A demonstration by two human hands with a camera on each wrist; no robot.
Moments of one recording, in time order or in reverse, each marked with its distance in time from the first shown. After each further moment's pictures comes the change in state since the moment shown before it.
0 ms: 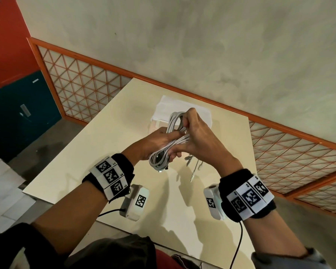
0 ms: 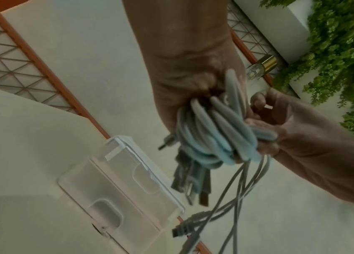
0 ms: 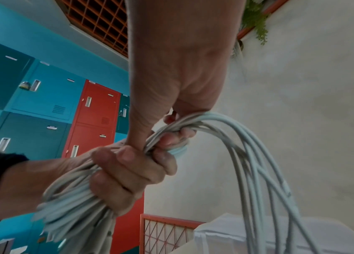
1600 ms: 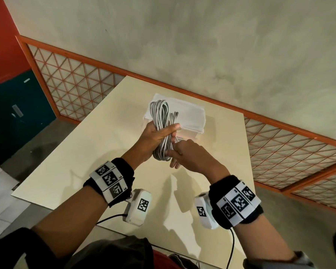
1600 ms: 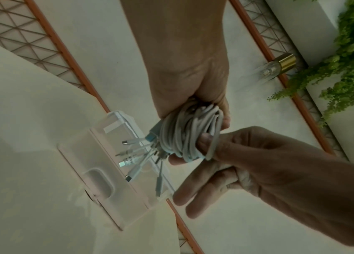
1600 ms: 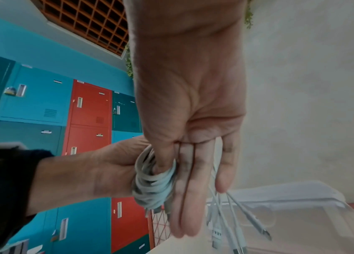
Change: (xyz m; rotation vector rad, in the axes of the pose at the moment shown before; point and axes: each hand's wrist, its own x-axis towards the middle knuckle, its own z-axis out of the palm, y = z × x) left_hand 0.029 -0.021 0.010 -0.165 0.189 0.359; right_hand -0.019 0.020 0.021 0.005 -0.452 0.378
